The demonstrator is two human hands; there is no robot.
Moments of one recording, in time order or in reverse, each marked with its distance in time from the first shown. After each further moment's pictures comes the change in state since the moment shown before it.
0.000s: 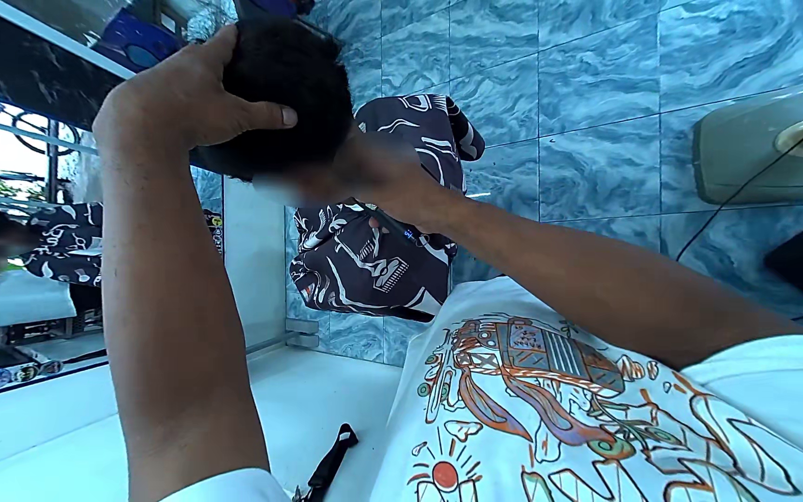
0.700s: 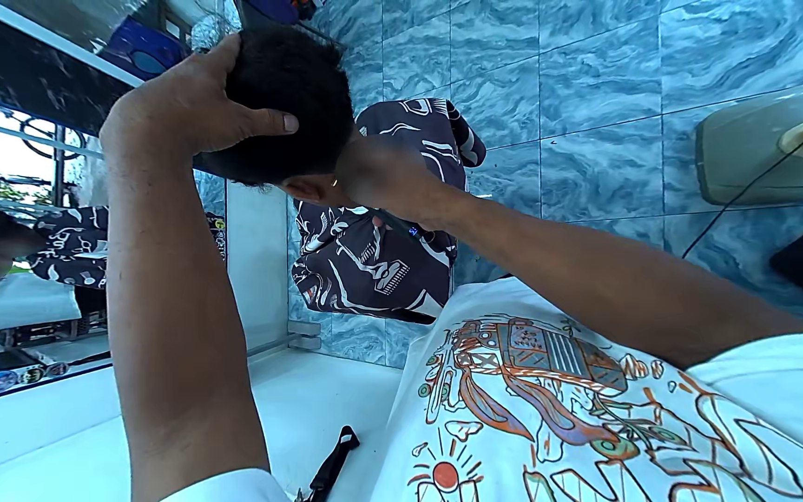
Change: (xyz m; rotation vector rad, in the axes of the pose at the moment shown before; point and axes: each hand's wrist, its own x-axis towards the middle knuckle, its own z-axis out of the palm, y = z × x) left_hand 0.005 -0.006 0.001 0.006 0.003 0.016; right_hand 0.006 0.000 -0.006 -0.033 0.015 -0.025
